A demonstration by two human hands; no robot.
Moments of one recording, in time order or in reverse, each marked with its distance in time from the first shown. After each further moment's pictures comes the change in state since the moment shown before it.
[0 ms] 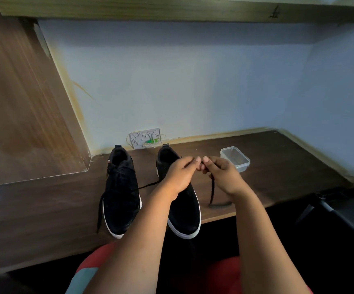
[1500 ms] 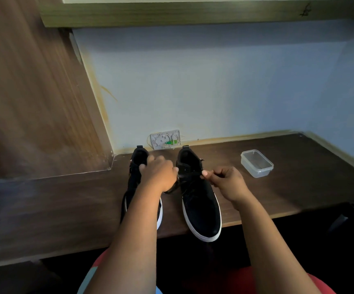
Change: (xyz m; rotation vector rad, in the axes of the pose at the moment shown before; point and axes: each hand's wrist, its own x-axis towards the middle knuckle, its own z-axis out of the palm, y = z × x) left_hand -0.015 -0.003 -0.092 1.080 0.071 -0.202; right_hand 0.006 0.006 0.042 0.072 -0.017 0.041
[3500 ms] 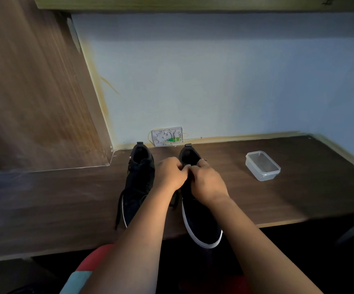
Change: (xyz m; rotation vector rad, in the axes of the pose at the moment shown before) left_hand 0.020 0.020 0.031 -0.475 0.203 -0.092; right_hand 0.028 0.000 0.049 -0.902 -0.064 -0.295
